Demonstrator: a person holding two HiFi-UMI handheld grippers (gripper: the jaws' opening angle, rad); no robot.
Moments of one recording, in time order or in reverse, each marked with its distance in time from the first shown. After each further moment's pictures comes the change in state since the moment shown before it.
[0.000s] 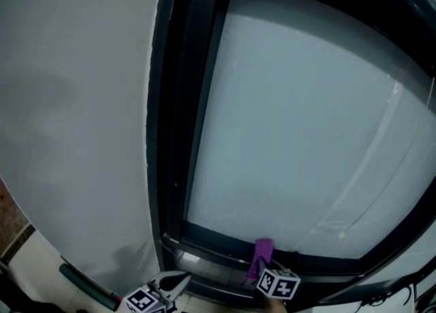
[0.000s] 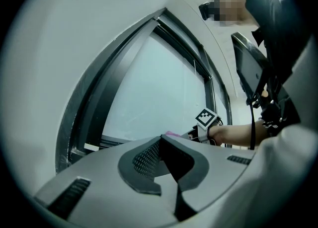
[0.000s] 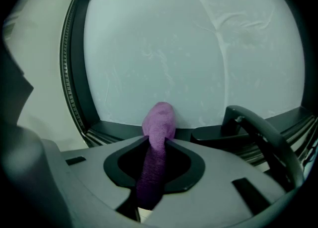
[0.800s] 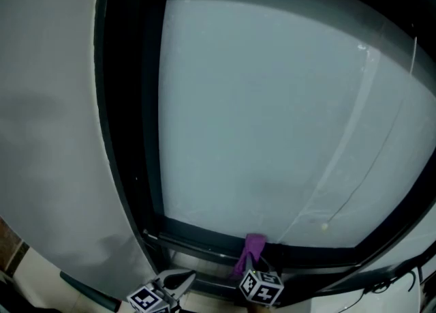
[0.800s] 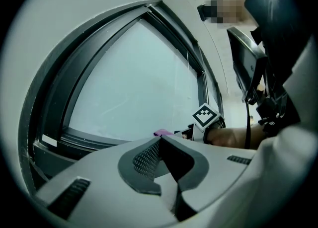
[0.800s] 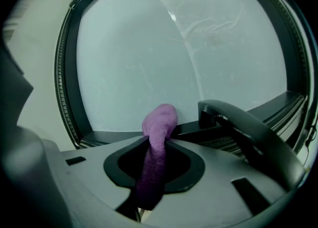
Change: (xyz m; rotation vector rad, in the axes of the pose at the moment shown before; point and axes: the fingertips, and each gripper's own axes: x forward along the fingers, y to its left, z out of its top) left arm 0.060 -0.043 -0.016 0.011 0.044 -0.097; right arm -0.012 -0.021 -0.006 0.129 -0.148 -0.059
